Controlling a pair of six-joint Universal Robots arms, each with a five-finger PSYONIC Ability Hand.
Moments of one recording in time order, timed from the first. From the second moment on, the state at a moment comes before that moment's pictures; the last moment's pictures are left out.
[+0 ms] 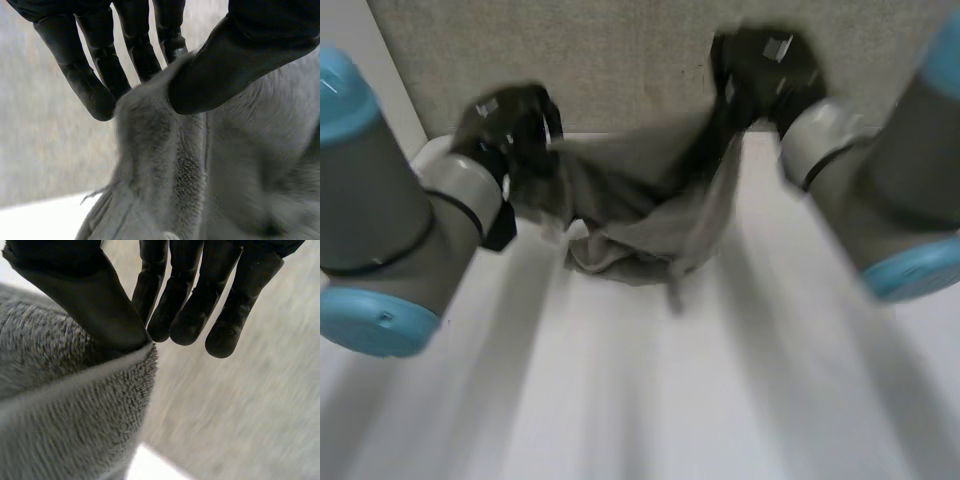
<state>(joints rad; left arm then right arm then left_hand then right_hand) 4.19 -1.86 -1.28 3.16 -1.68 2.91 2.10 -1.20 1.09 -0.07 1.49 3.03 1.44 1.49 1.54 1.51 1.47 1.21 1.32 1.32 1.33 1.13</state>
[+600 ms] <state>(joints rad) 4.20 -2.08 -1.05 3.00 -1.69 3.14 2.07 -0.74 0.45 0.60 1.39 2.58 1.44 1.50 1.54 1.51 1.47 1.21 1.33 1.33 1.33 1.13</state>
